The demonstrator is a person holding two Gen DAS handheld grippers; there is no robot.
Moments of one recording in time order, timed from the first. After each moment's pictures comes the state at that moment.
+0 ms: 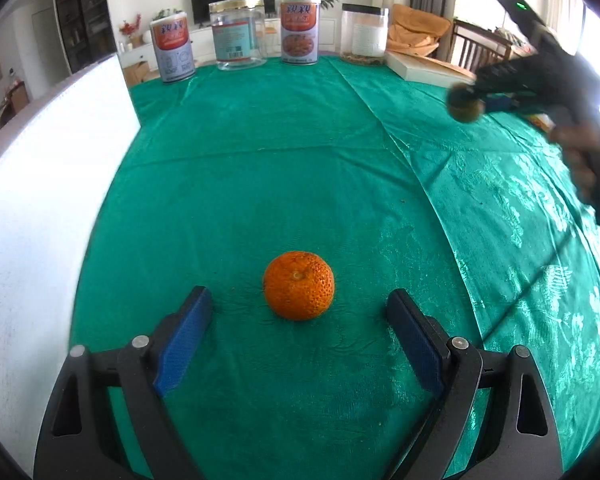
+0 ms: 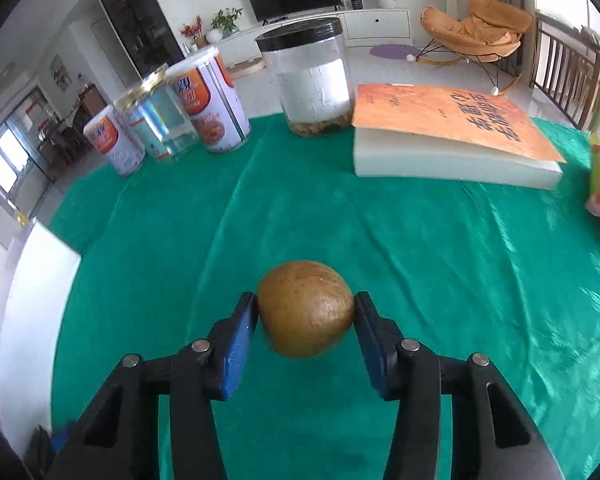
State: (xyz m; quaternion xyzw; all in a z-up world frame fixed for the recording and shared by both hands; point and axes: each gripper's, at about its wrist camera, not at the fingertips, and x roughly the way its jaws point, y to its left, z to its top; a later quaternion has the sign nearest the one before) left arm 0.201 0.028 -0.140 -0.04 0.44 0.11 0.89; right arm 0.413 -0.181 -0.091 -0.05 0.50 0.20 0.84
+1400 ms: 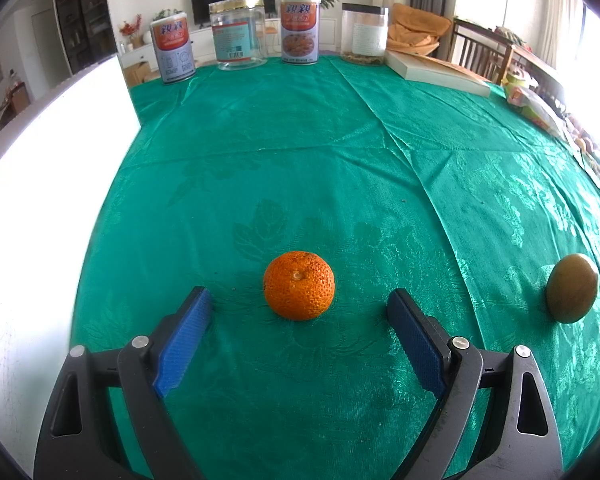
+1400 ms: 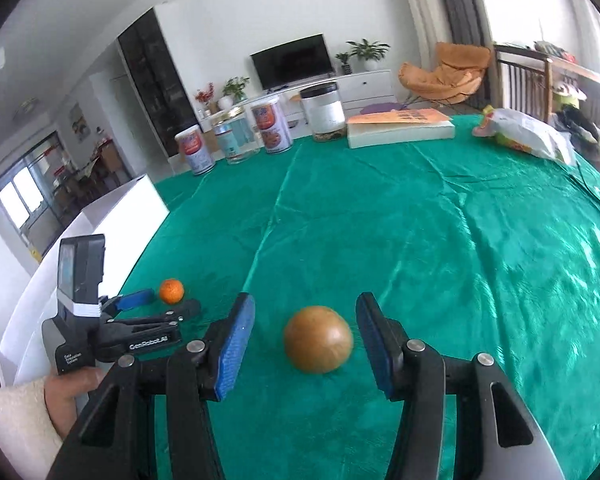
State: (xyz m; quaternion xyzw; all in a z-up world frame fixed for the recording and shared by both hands) left arm 0.202 0.028 -0.141 -0.04 0.43 0.11 0.89; right arm 0.168 -0.236 -0.070 0.07 0.39 0.15 0.91
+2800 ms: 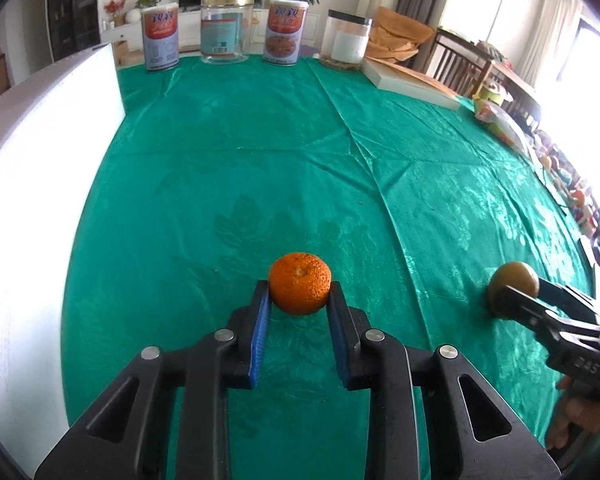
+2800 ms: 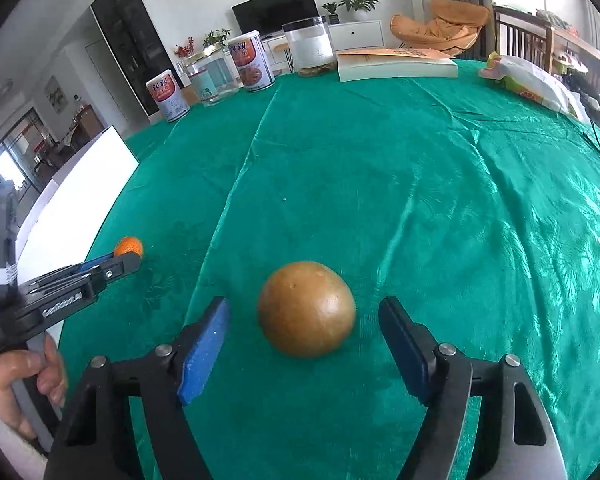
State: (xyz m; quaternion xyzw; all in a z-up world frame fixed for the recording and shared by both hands) left arm 0.180 0.033 -0.117 -0.12 0.44 0.04 0.89; right arm 0.209 -0.189 -0.110 0.03 0.48 0.17 0.86
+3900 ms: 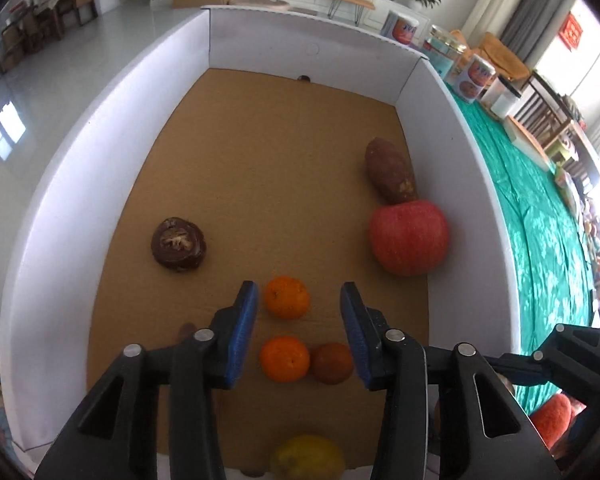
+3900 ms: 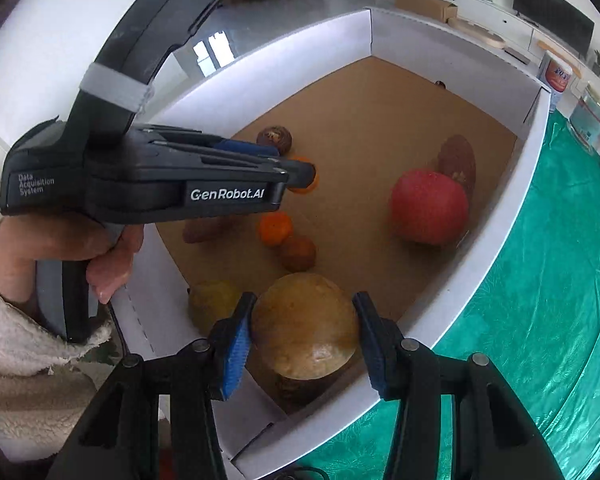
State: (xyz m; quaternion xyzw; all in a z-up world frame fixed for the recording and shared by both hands) left arm 0.011 0.280 -0.068 -0.20 0.49 0.17 0.83; right arm 0.041 0.182 -0.050 -0.24 0.52 0.47 0.67
